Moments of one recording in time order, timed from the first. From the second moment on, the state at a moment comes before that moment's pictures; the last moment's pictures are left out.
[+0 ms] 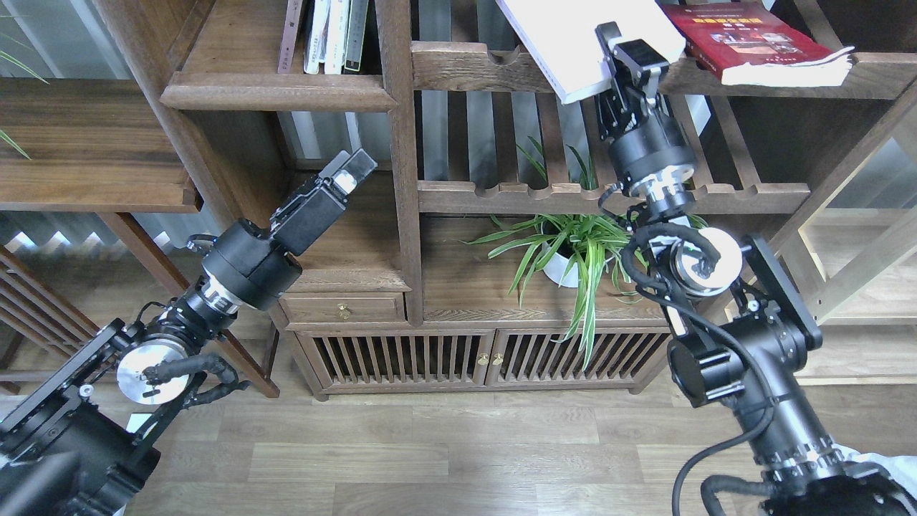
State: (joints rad) left arm -0.33 0.25 -1.01 -1.47 0.17 -0.49 -0.03; right arm 0.44 -0.03 1.35 1.29 0.23 0.19 0.06
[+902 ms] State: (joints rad) left arm -0.34 0.19 -1.00 -1.39 0.01 -0.49 -0.02; right arm 0.28 0.01 1.26 1.32 0.29 0.58 0.05
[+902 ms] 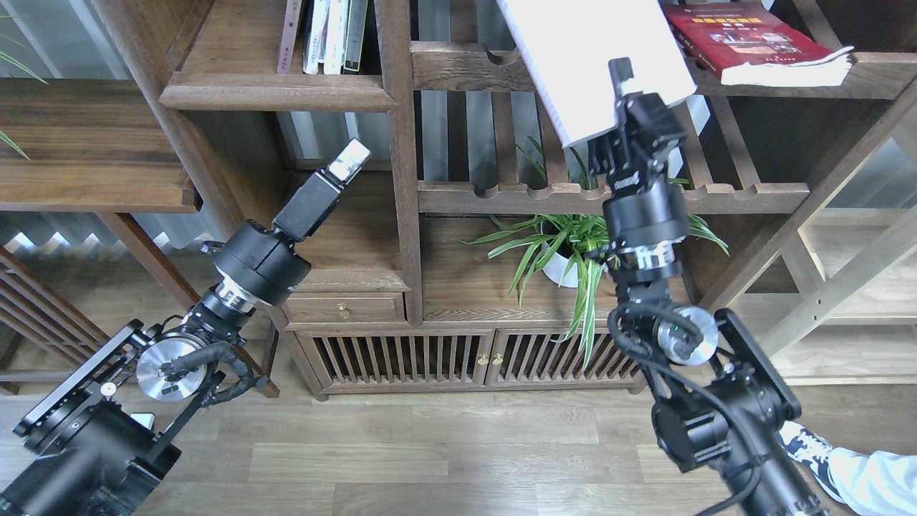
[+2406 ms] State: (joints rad) left arm -0.34 0.21 -0.94 -1.39 -0.20 -0.49 0.07; right arm 0.22 0.01 0.97 1.33 0.20 0.58 0.01
